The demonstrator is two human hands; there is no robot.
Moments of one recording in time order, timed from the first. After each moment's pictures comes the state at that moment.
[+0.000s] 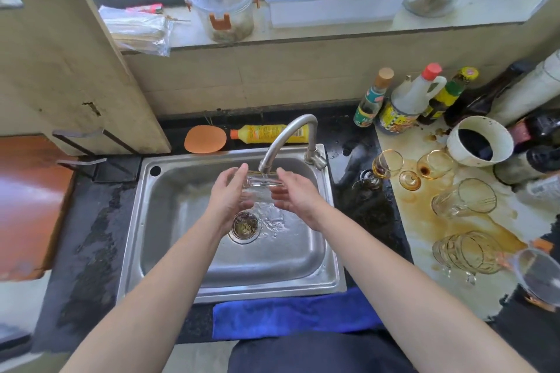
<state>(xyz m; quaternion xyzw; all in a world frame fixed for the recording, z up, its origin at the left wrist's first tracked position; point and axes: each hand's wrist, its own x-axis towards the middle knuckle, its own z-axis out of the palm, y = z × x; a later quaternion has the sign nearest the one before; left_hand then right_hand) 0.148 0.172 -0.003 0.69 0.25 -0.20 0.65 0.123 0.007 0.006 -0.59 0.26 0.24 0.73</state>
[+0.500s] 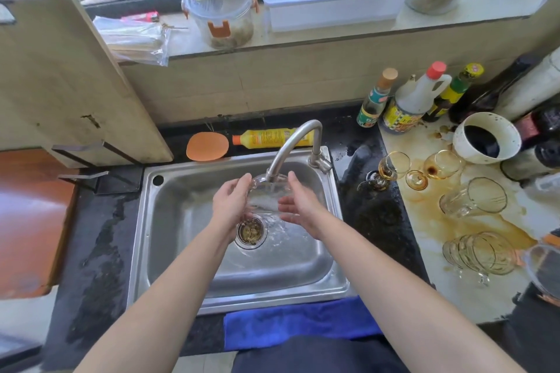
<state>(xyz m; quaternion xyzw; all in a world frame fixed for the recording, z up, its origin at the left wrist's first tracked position) 0.155 0.174 -0.002 0.71 0.29 -0.19 0.61 0.127 0.018 0.001 -0.58 0.33 0.27 0.70</state>
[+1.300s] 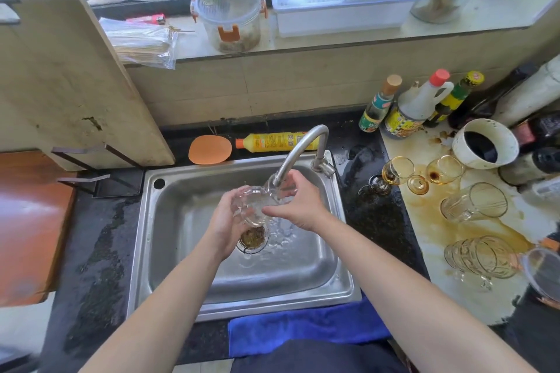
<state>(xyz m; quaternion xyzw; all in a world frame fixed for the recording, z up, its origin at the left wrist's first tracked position) 0.143 0.205 -0.009 0.57 0.28 -0.28 0.72 0.133 0.021 -0.002 -0.81 0.13 0.15 0.56</state>
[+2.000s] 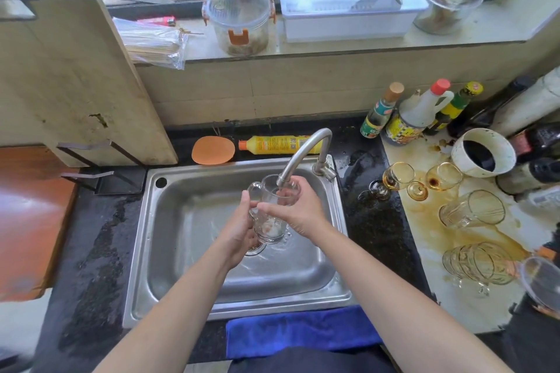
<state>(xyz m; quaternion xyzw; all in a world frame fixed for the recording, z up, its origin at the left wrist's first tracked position) 0.125 0.194 -0.016 0.60 0.25 -0.35 0.67 0.119 0.035 -0.002 -0.74 0.18 0.13 0.63</state>
